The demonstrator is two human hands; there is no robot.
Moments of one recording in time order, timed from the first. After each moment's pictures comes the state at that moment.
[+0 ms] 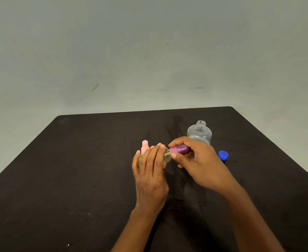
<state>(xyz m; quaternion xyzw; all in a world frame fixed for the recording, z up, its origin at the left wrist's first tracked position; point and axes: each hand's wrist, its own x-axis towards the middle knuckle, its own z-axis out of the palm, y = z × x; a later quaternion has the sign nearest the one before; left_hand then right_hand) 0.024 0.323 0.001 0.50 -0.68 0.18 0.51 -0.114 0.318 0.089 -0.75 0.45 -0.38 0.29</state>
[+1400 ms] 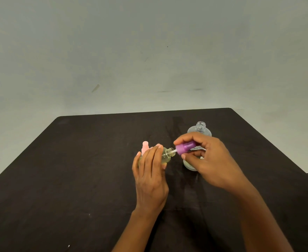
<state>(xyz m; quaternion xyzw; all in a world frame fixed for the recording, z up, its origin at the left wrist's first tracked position) 0.024 0.326 0.002 0.51 -0.67 0.15 0.52 -0.124 0.326 0.107 -0.75 0.42 -0.42 0.30</state>
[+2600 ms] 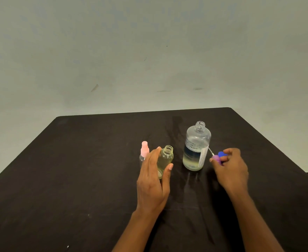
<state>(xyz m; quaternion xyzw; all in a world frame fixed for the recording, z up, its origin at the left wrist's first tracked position) 0.022 0.326 0.000 0.45 -0.65 0.01 0.61 -0.181 0.274 0.002 -0.50 0.72 -0.46 0.14</state>
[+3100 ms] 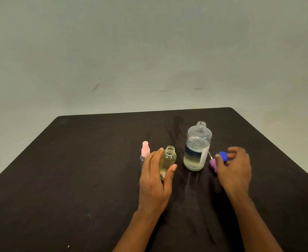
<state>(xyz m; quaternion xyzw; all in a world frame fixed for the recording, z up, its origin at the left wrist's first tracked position) 0.020 0.328 -0.001 0.45 -0.65 -0.01 0.61 -0.175 0.280 0.007 -0.48 0.71 -0.51 0.08</state>
